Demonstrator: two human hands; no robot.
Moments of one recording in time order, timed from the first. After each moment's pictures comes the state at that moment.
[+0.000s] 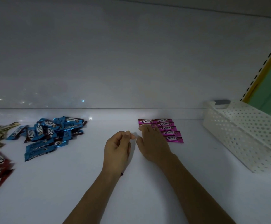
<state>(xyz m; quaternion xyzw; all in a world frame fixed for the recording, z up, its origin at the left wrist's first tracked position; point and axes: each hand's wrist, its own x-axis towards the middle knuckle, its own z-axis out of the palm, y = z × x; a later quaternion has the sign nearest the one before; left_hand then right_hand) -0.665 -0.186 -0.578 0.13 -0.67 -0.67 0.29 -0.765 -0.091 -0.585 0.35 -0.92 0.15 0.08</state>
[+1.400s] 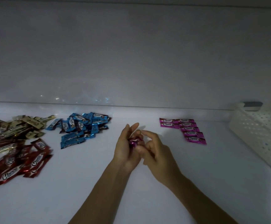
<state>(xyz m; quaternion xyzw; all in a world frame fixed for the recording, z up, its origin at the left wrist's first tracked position) -0.654 -0.216 -0.567 0.19 -0.26 -0.94 0.13 -0.680 -0.103 -0.577 0.42 -0.75 0.51 -0.01</state>
